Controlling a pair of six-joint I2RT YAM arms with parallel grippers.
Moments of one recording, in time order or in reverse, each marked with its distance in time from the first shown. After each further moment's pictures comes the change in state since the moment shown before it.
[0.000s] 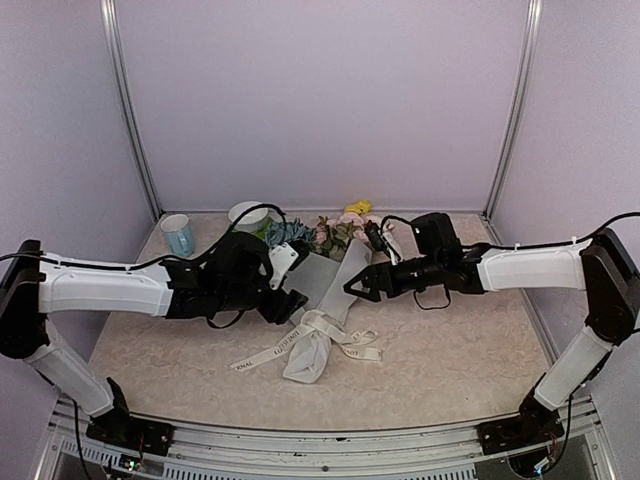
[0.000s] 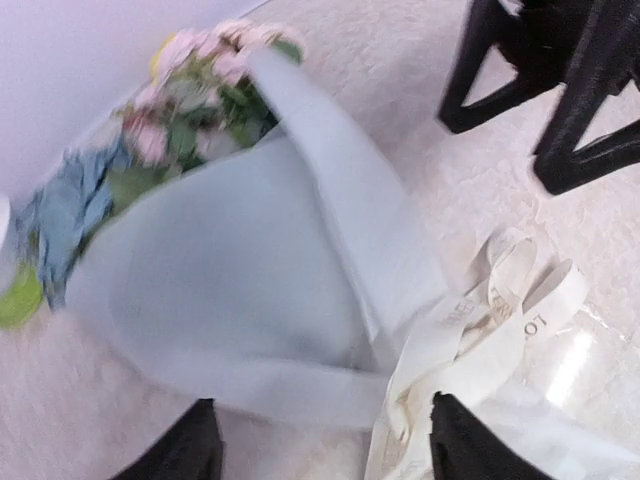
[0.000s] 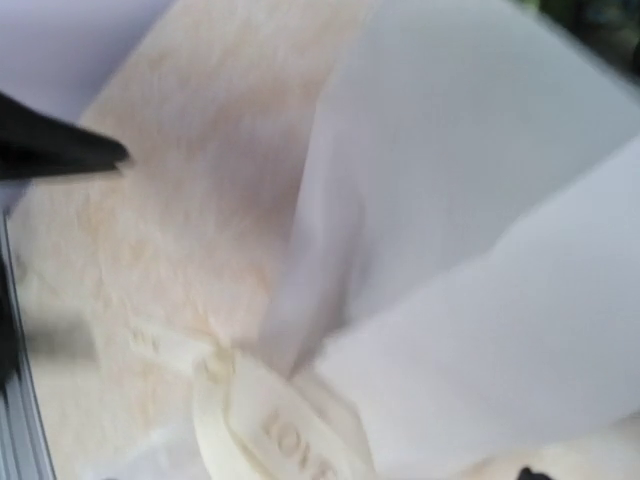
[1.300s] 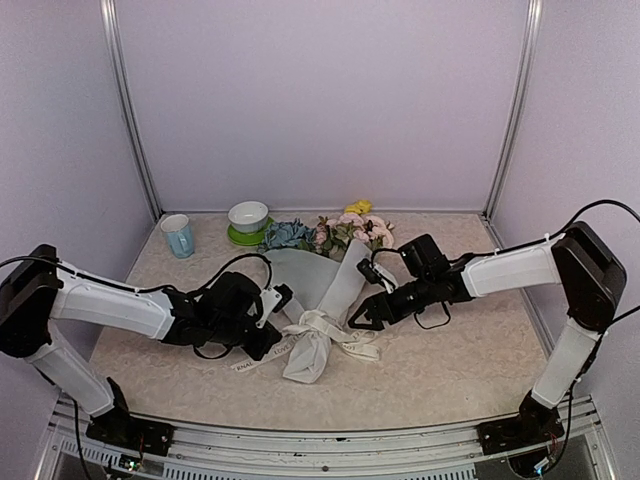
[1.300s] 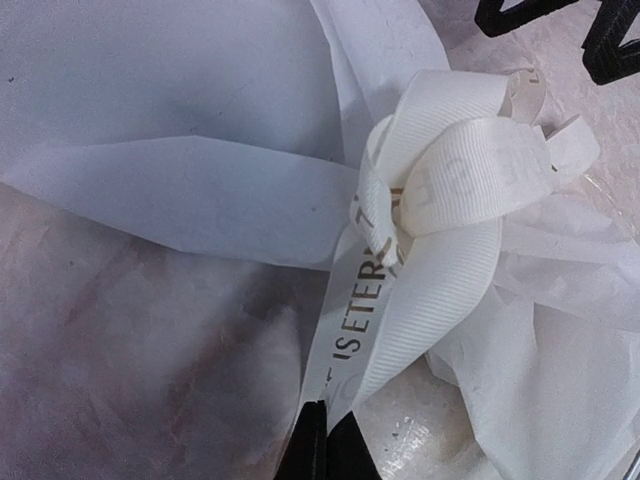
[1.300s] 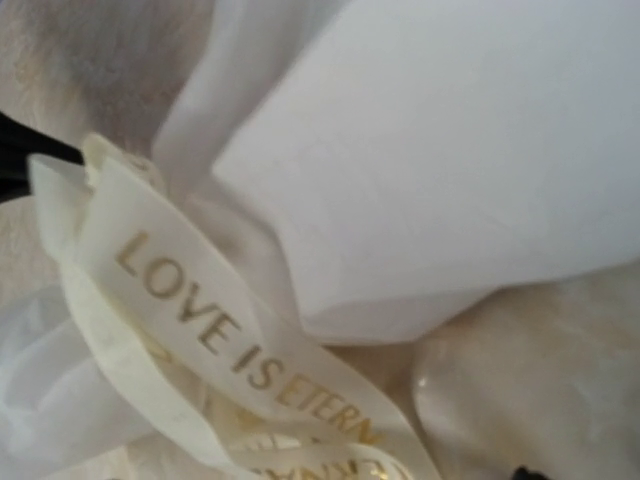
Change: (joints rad) left arm 0.040 -0.024 -0.289 0.080 0.143 -0.179; right arm 0.006 0.119 -0.019 -0.134 -0.058 -0.122
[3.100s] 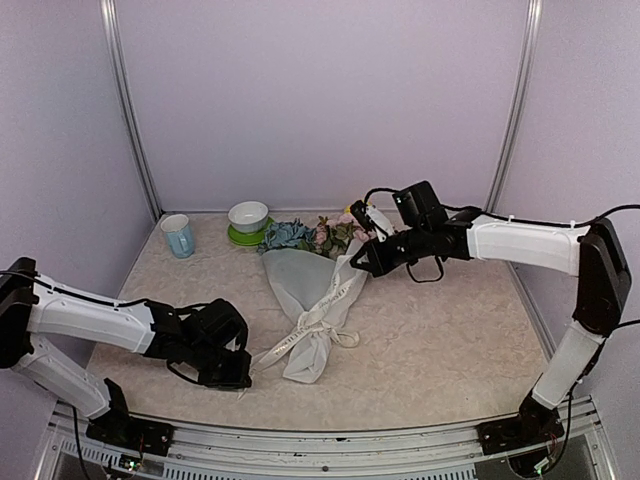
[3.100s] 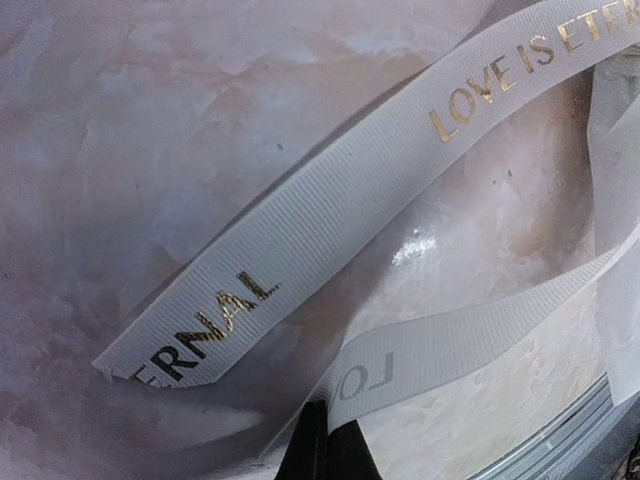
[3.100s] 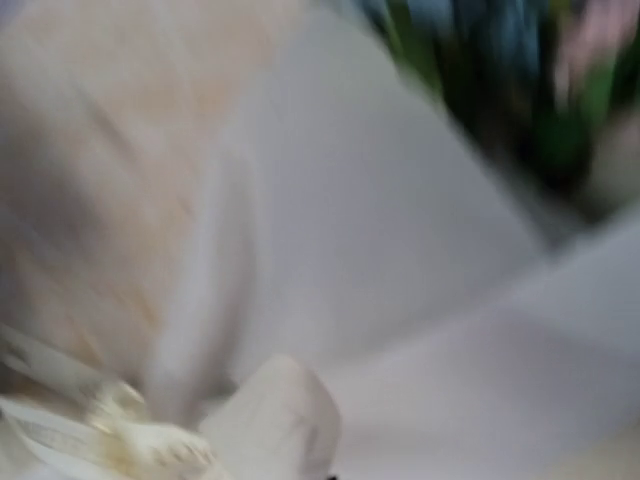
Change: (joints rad) left arm -0.064 -0.125 -0.101 -0.418 0.113 -0.798; right arm 0.014 -0.010 0.333 -0.222 0.251 -0.105
